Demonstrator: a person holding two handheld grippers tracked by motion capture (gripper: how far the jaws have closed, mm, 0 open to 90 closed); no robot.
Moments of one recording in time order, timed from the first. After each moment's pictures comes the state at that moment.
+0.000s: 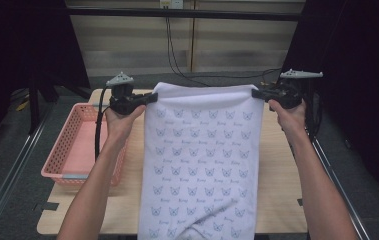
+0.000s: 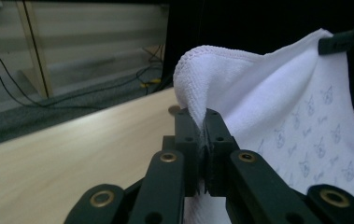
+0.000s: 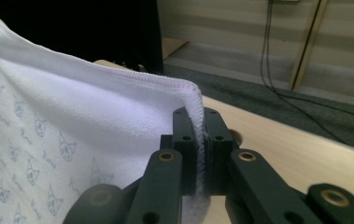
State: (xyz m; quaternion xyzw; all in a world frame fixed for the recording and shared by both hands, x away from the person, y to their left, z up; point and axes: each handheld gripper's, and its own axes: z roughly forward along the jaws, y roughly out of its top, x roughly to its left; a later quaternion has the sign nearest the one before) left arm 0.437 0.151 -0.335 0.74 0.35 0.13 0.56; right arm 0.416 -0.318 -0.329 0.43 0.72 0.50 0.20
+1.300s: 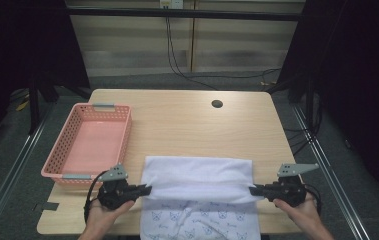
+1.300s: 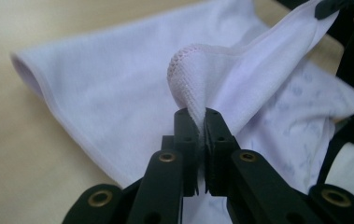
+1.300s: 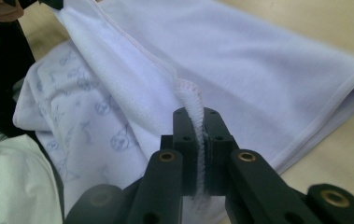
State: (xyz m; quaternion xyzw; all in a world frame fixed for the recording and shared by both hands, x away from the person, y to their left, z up) left arm 0.246 0.186 -0.469 0.82 0.34 -0.01 0.46; right arm 0.214 -0.299 -0.454 0.39 0.81 0.44 0.02
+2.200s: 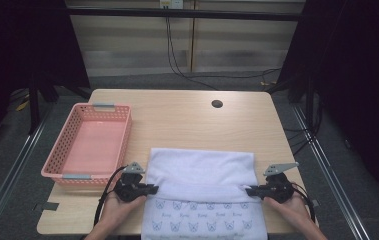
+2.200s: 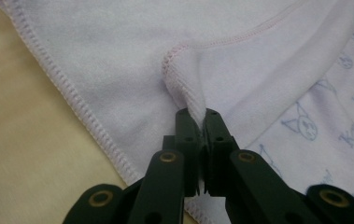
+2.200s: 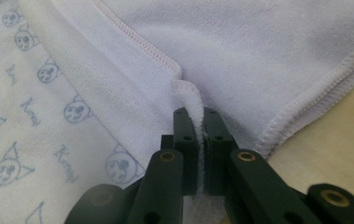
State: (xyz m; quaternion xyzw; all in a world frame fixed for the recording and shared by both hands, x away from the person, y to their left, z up) left arm 0.292 0.154 -0.497 0.86 0.35 0.00 0.38; right arm 0.243 -0.297 -0.495 0.42 0.84 0.36 0.03
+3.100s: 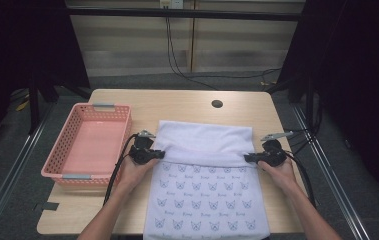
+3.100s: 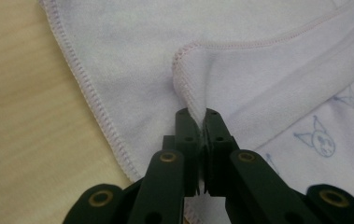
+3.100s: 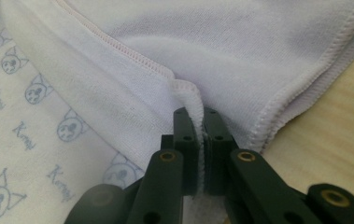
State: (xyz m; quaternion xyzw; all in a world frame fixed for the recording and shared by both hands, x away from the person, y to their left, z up) left arm 0.395 0.125 -0.500 0.84 0.38 0.06 0.38; right arm 0.347 -0.316 -0.502 0.47 0.80 0.37 0.07
